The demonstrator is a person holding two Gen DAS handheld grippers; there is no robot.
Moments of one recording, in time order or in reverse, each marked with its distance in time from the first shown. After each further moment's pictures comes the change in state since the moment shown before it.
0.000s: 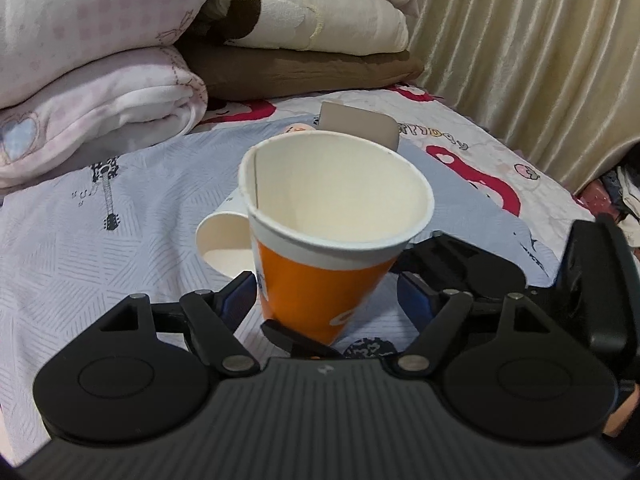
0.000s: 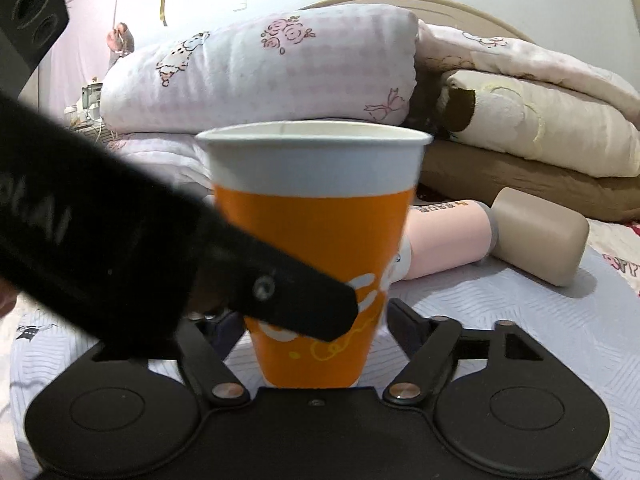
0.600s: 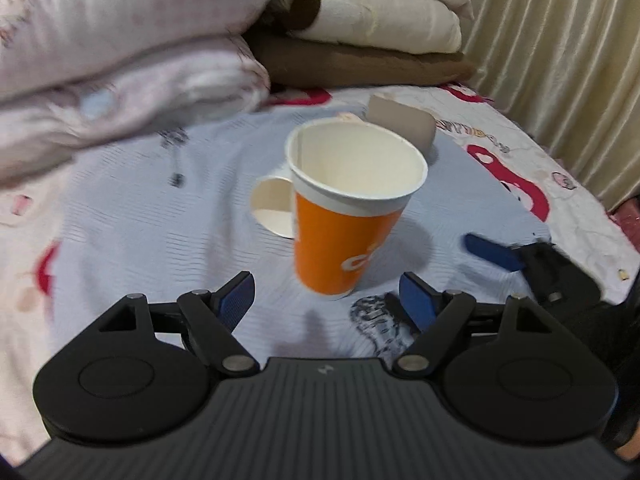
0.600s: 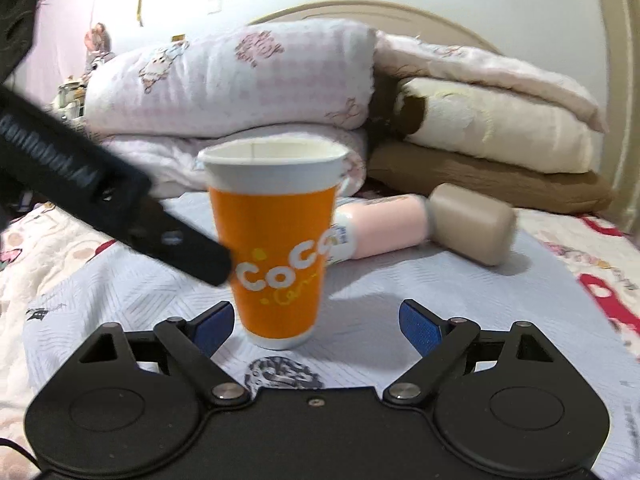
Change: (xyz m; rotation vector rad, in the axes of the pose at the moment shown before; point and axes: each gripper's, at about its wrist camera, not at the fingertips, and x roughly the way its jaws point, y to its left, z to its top) left arm -0.062 -0.028 -0.014 -0.096 0.030 0.194; right arm -0.079 -0.001 -0.008 0.022 0.011 -0.133
